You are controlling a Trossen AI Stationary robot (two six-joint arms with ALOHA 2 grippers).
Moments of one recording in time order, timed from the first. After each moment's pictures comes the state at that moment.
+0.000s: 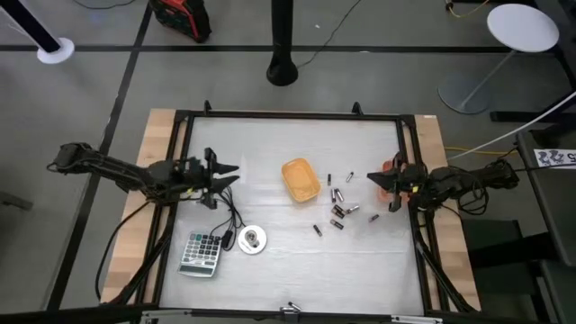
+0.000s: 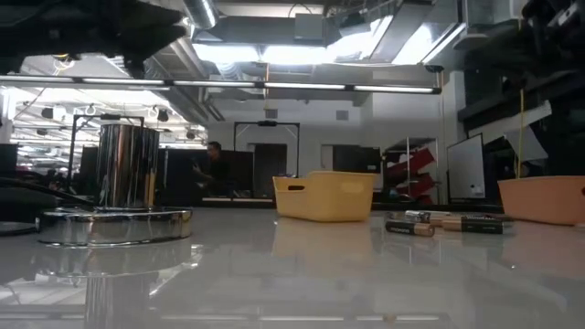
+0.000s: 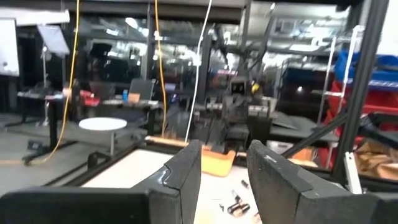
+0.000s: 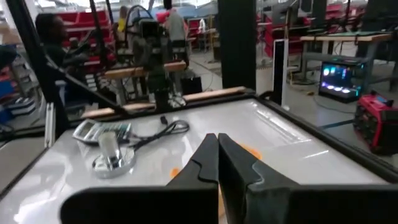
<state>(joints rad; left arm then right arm) -0.16 0.67 0.17 0.70 -0.36 -0.04 0.27 0.11 0.20 -0.07 0.46 0.09</state>
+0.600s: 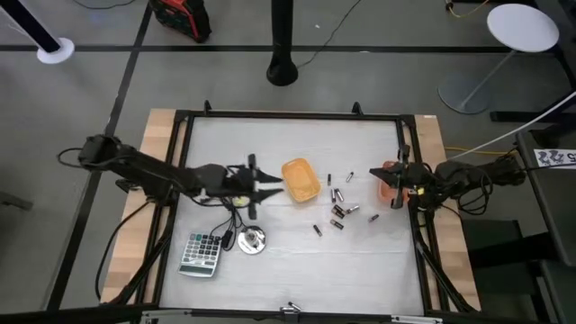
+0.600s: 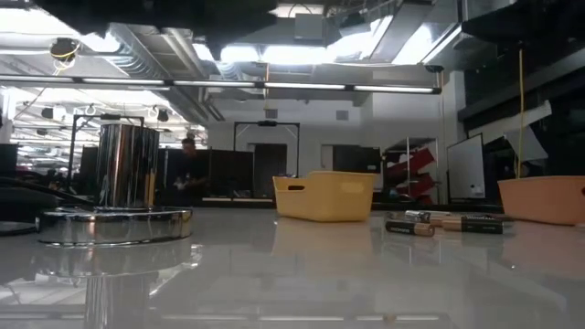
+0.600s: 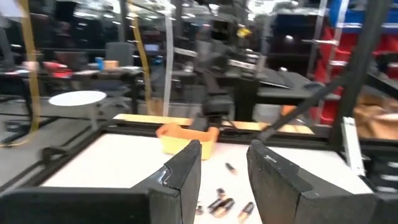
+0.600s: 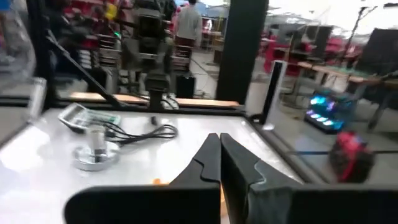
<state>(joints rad) -0.15 1.32 0.63 0.70 -0.24 -0.02 0.27 0.26 0.37 -0.12 0.49 -0.16</state>
